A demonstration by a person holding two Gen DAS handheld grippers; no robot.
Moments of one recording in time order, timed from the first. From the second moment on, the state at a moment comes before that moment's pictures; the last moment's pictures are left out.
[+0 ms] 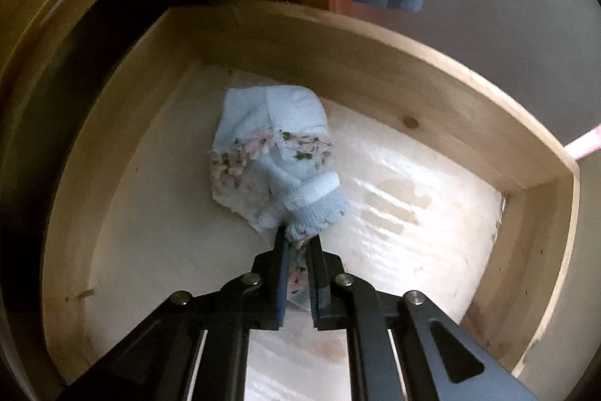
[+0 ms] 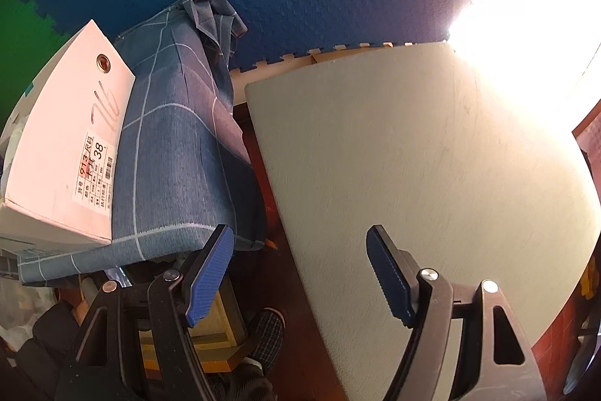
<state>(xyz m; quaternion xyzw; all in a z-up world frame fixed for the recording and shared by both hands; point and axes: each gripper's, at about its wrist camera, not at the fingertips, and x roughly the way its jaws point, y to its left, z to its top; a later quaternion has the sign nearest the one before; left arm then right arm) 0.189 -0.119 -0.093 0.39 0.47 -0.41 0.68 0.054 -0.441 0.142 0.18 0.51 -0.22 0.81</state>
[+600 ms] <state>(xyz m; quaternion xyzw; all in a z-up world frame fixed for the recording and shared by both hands) 0.180 -0.112 -0.095 0.41 0.53 -0.38 0.64 0.029 -0.404 0.107 0.19 0.54 -0.19 0.80</state>
